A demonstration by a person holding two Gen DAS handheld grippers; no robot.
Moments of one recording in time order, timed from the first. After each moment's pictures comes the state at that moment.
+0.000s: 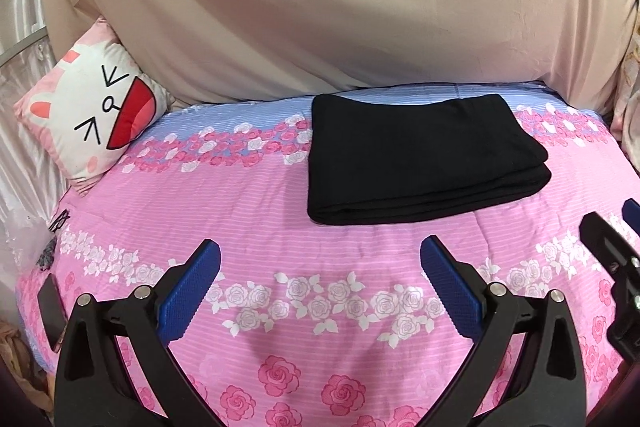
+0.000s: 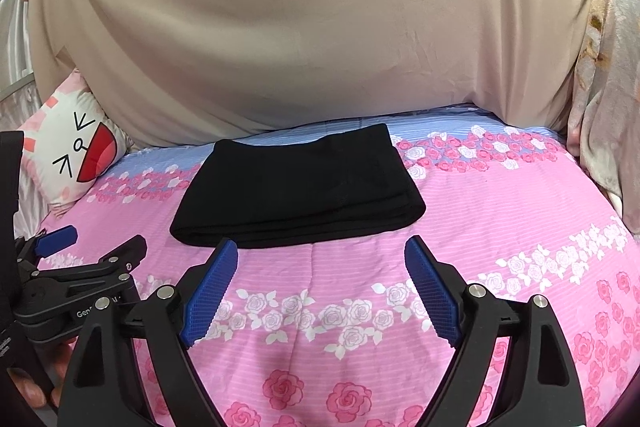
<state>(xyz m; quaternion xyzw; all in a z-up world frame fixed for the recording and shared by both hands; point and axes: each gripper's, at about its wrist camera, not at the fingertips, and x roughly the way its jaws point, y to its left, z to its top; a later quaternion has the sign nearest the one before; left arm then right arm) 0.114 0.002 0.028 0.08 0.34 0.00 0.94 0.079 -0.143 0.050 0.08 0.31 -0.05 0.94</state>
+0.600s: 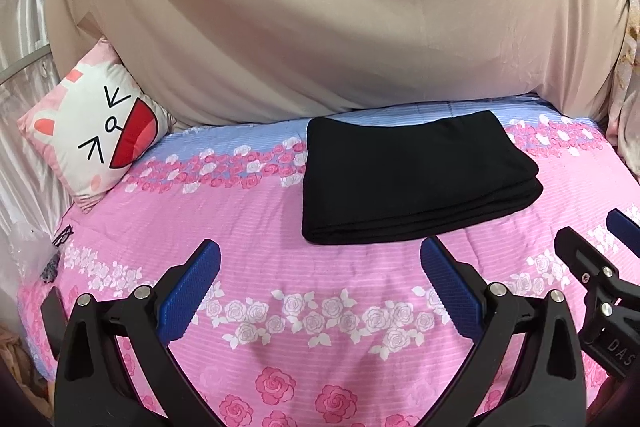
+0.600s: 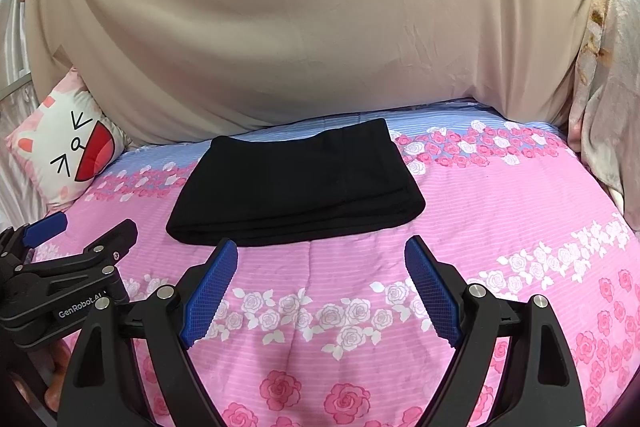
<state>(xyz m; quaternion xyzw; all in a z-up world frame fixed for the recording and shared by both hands) 0.107 -0.011 0.040 0.08 0.31 0.00 0.95 0.082 -0.146 0.048 0.09 0.32 -0.06 0.94</state>
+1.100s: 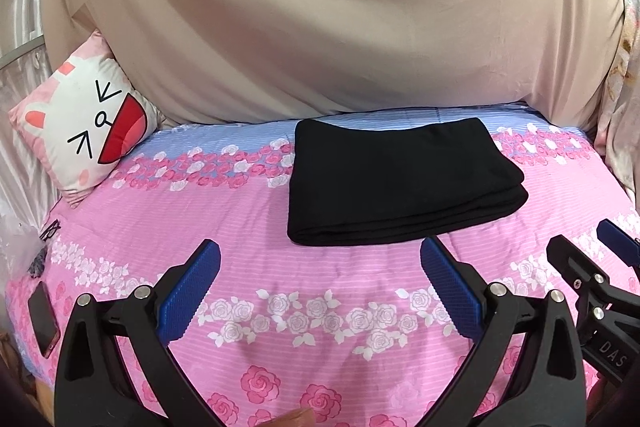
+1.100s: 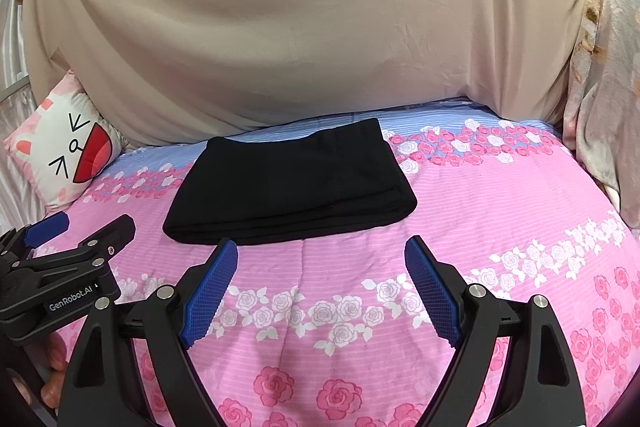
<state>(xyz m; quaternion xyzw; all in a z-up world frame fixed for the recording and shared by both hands) 0.105 -0.011 0.041 0.06 0.31 -0.03 0.95 0.076 -0.152 0.048 0.09 0.31 -0.06 0.94</state>
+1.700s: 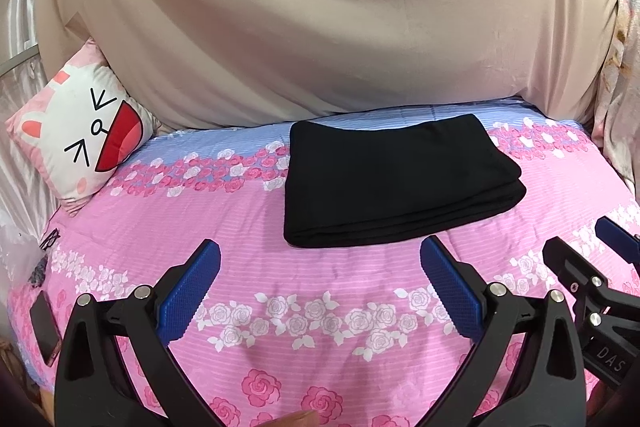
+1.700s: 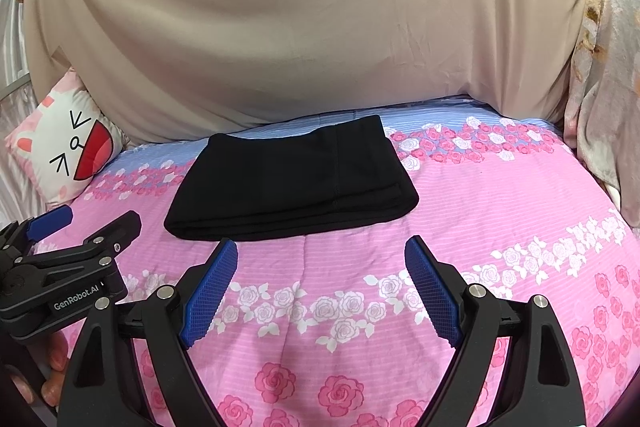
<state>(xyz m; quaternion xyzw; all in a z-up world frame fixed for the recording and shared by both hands) 0.105 -0.016 0.041 0.07 0.30 -0.03 0.95 0.074 -0.152 0.046 0.09 0.32 -0.06 0.94</state>
